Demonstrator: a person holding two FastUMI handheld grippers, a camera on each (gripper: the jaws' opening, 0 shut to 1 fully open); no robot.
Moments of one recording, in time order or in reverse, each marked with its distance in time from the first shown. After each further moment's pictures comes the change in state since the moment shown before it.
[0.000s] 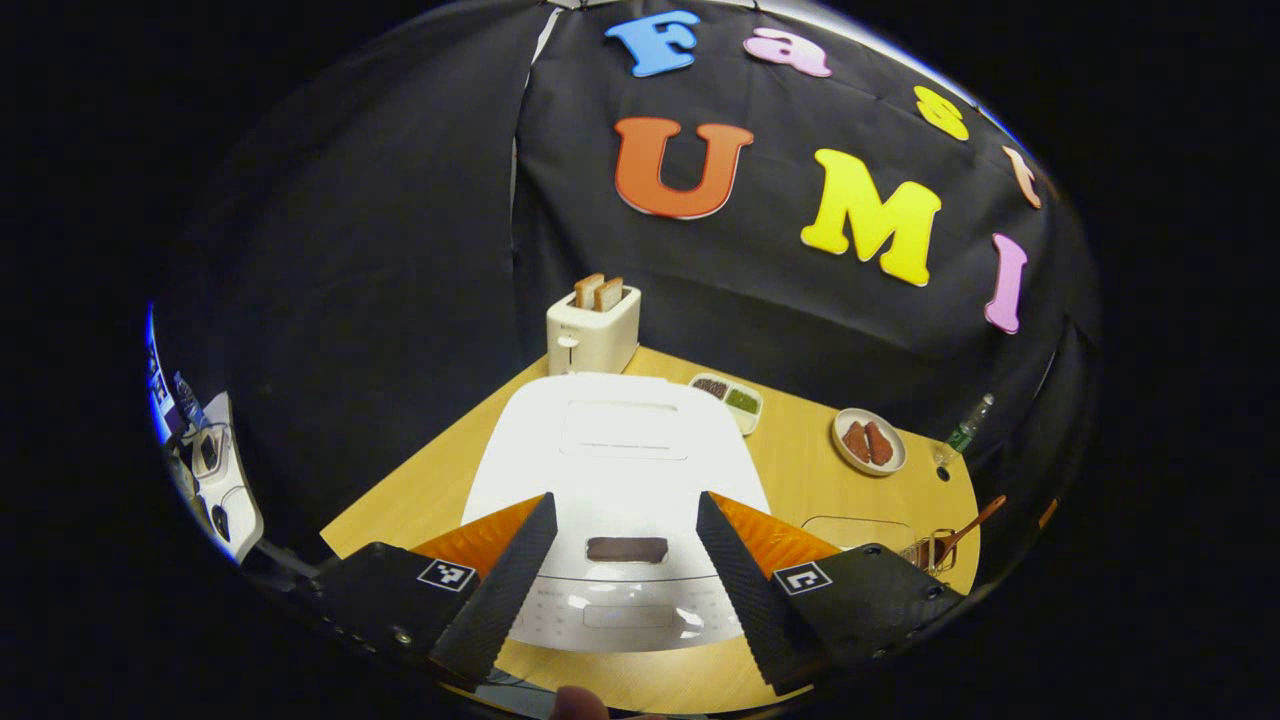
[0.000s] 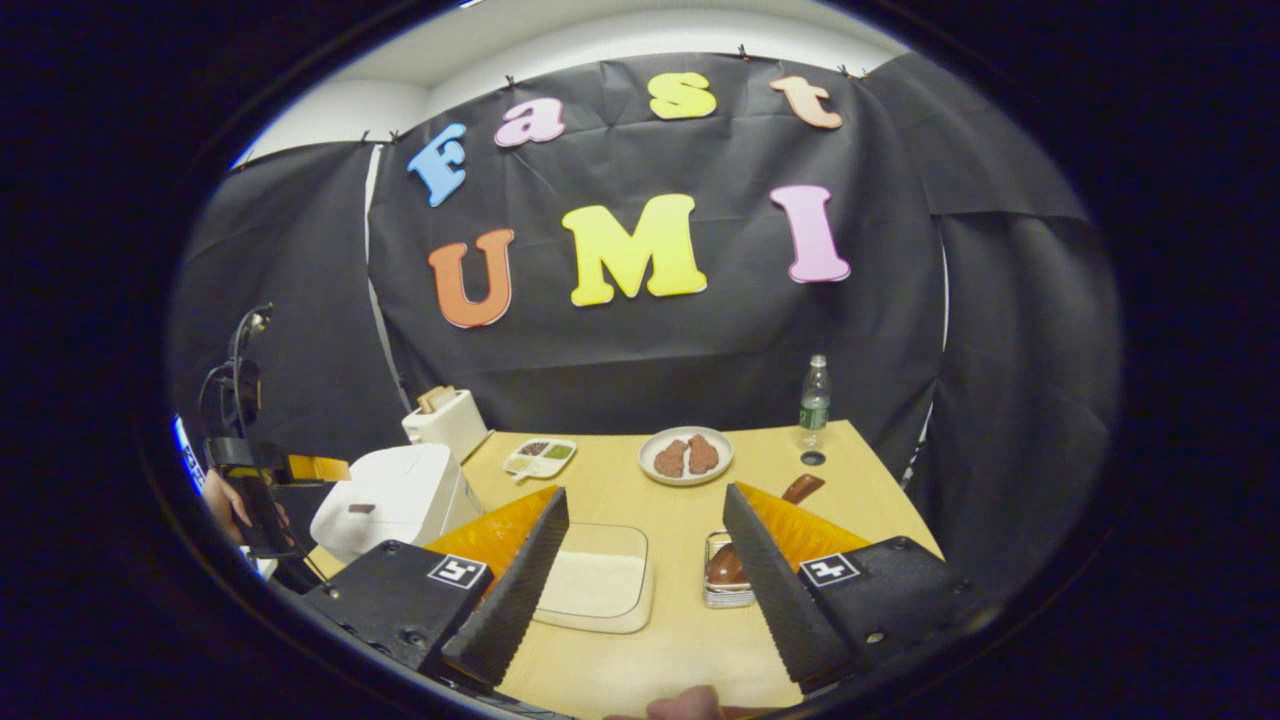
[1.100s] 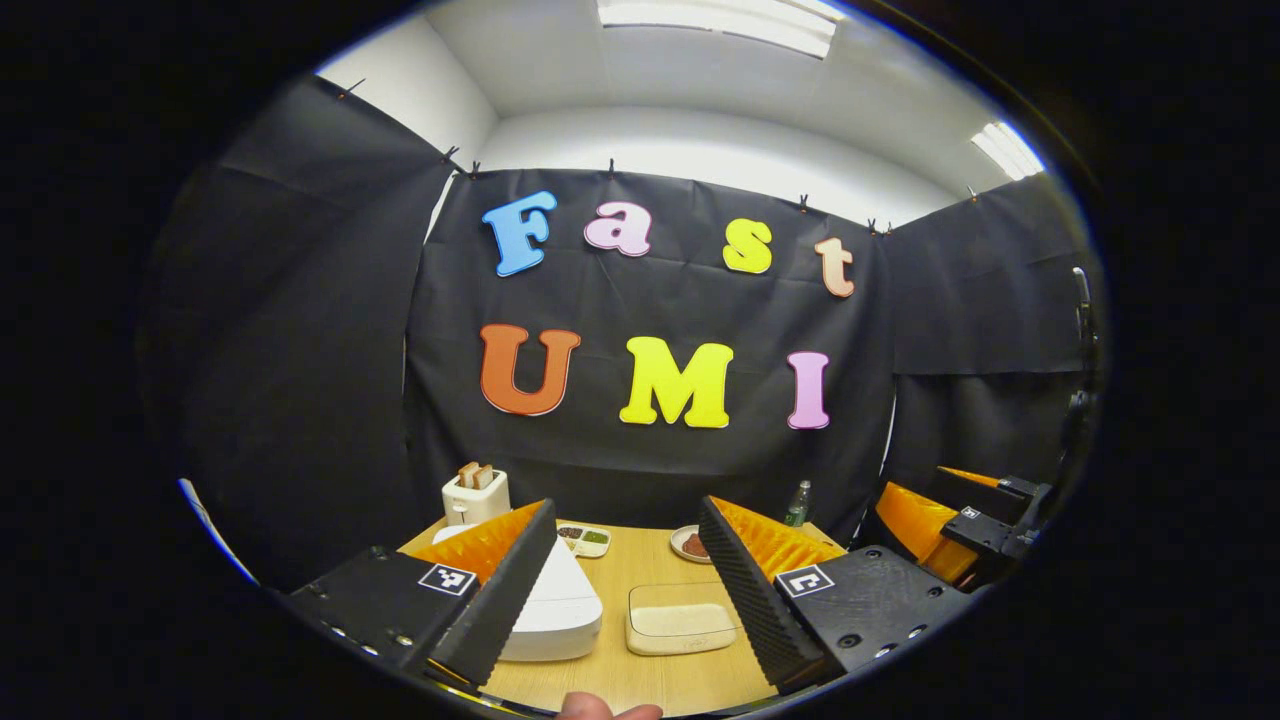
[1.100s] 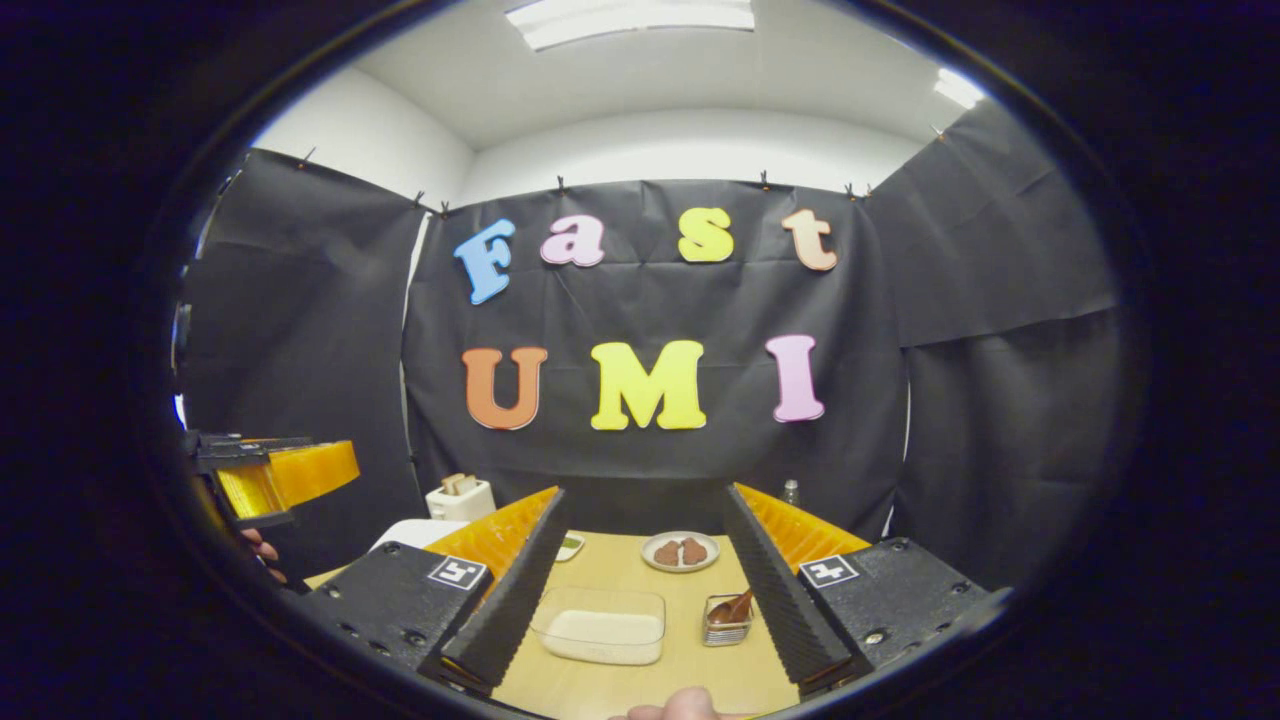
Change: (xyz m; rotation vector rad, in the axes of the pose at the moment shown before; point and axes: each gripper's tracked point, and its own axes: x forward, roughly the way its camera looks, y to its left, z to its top) left arm -0.222 -0.094 0.057 0.113 -0.490 -0.355; right arm -0.150 0.078 0.065 -0.076 -0.325 -0.045
